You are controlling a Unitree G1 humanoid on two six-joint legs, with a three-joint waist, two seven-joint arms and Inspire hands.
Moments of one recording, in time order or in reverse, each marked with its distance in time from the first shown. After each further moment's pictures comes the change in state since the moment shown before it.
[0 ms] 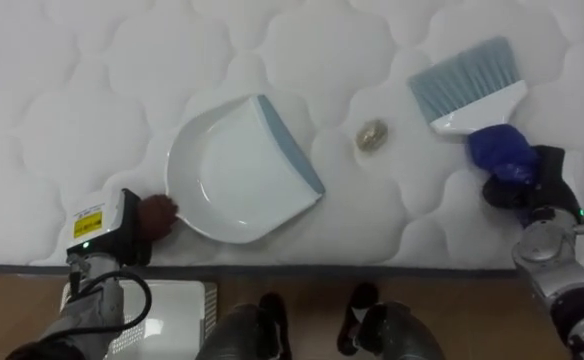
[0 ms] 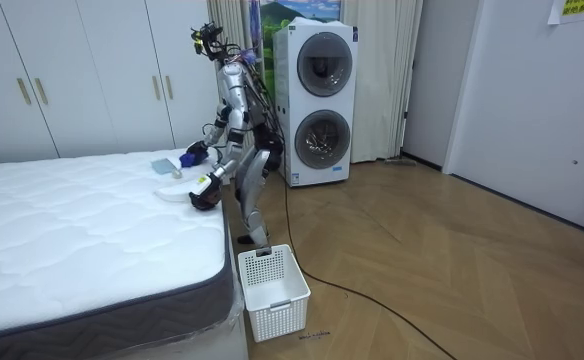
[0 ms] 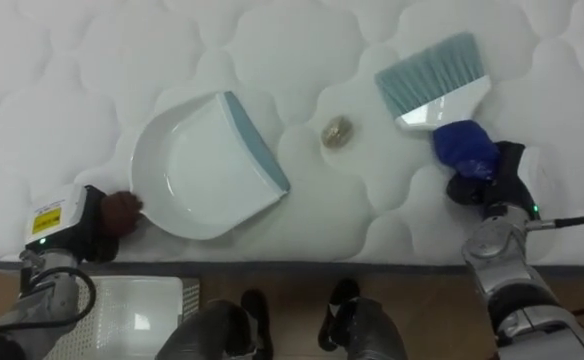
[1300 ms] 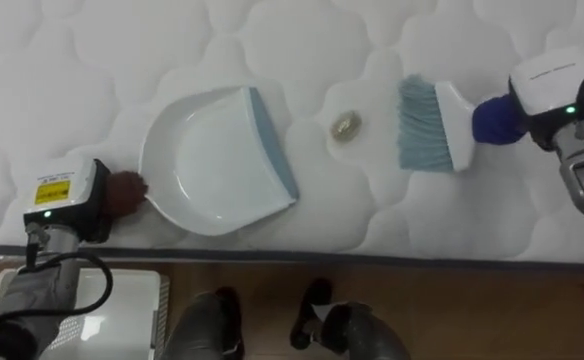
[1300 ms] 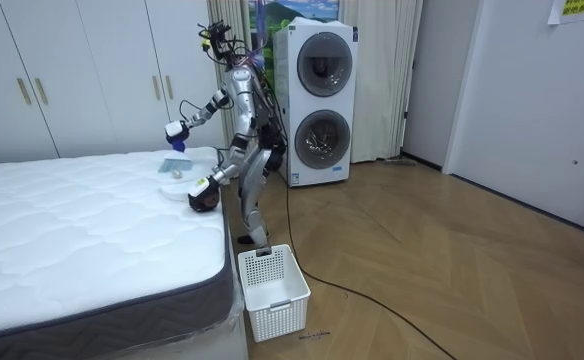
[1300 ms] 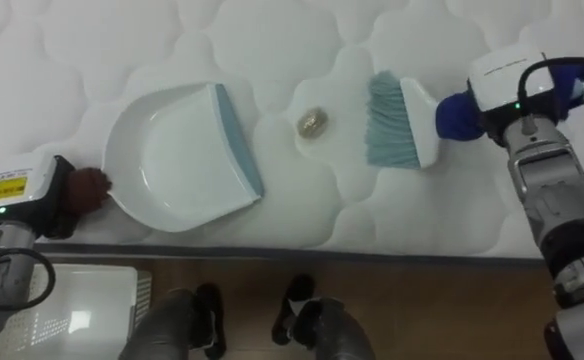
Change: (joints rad) left arm 0.006 0.165 0.010 -0.098 0.131 0.014 -0.047; right arm -0.145 -0.210 0.177 -0.253 -1.237 0.208 0.086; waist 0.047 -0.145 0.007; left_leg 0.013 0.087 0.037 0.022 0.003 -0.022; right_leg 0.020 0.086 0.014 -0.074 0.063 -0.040
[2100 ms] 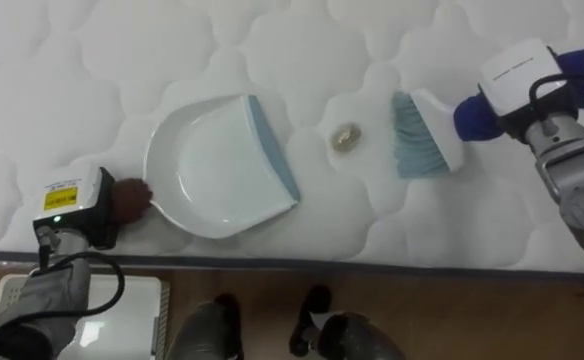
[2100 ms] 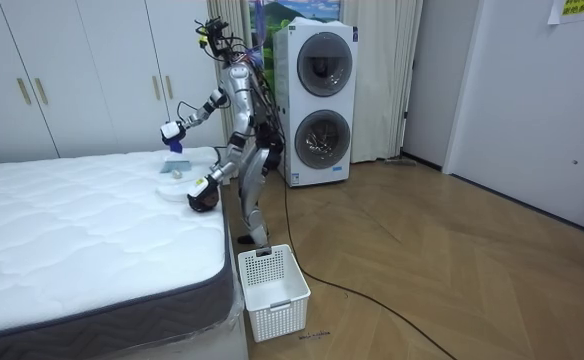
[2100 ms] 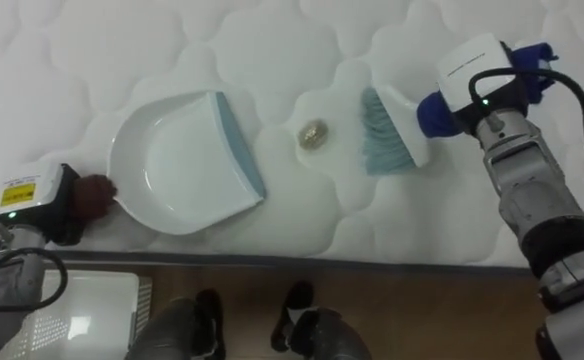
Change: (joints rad) left arm -0.005 -0.057 0.000 -0.031 -0.026 0.097 -0.070; right arm 0.006 0.032 0.065 -0.019 -0.067 0.085 0.034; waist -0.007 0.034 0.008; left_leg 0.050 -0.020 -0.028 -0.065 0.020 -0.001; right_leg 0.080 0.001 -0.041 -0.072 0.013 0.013
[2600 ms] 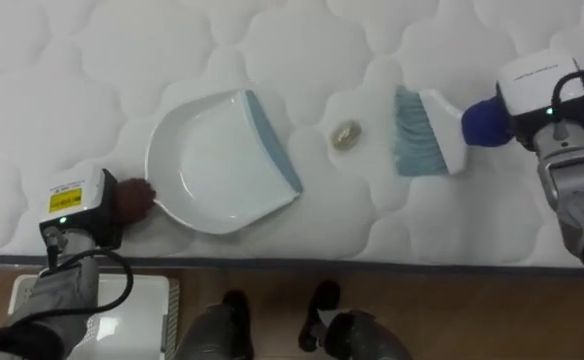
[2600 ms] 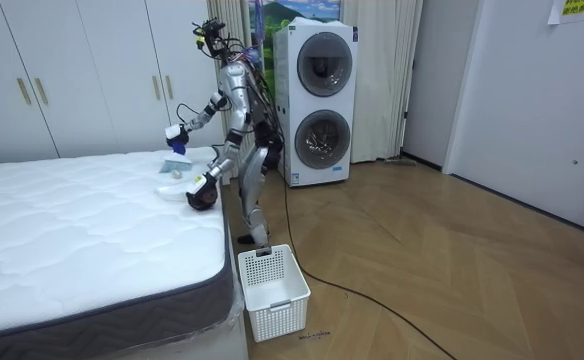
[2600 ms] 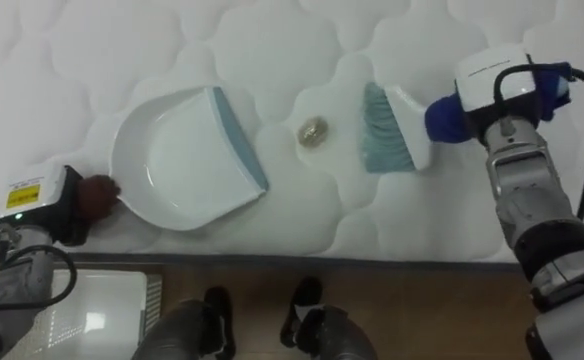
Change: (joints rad) left arm -0.008 -0.028 0.000 0.004 -0.020 0.037 0.004; right arm -0.001 0.034 -0.007 0.025 0.337 0.033 0.048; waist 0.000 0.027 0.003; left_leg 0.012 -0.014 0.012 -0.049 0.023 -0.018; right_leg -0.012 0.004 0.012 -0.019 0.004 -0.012
